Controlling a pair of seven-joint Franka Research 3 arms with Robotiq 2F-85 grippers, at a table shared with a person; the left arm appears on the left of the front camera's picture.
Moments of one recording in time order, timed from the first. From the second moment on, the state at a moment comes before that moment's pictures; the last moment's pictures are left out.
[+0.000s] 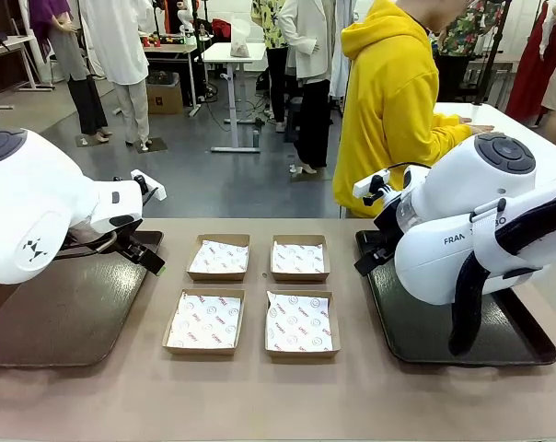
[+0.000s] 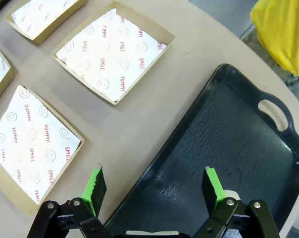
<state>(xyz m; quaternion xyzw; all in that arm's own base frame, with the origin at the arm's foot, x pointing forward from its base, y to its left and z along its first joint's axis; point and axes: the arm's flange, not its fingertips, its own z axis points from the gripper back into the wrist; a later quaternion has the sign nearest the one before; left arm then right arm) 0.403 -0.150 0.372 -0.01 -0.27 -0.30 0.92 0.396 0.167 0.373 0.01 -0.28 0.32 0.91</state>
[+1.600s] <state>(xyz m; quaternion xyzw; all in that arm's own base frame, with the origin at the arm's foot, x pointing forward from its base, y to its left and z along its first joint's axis) 0.308 -0.084 0.476 -0.02 -0.10 -0.39 0.92 0.347 0.142 0.415 -0.09 -0.13 0.34 0.93</state>
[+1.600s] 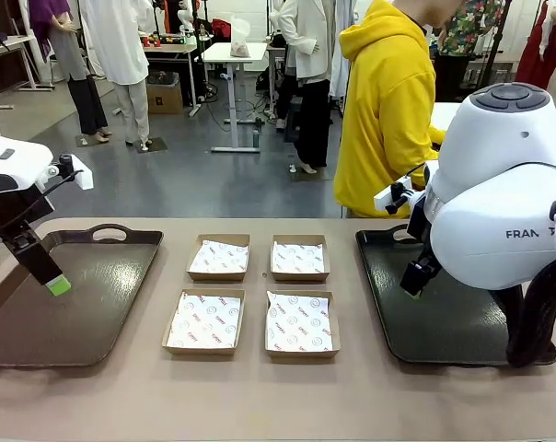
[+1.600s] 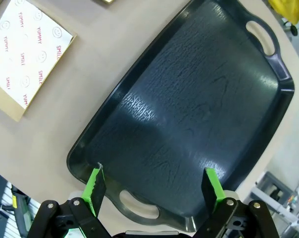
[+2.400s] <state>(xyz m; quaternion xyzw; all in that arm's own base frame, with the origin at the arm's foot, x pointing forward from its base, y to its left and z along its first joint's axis) 0.324 -0.005 0.484 -0.39 -0.02 -0.19 0.90 0.340 -0.001 0.442 0.37 -0.12 0.33 0.86</state>
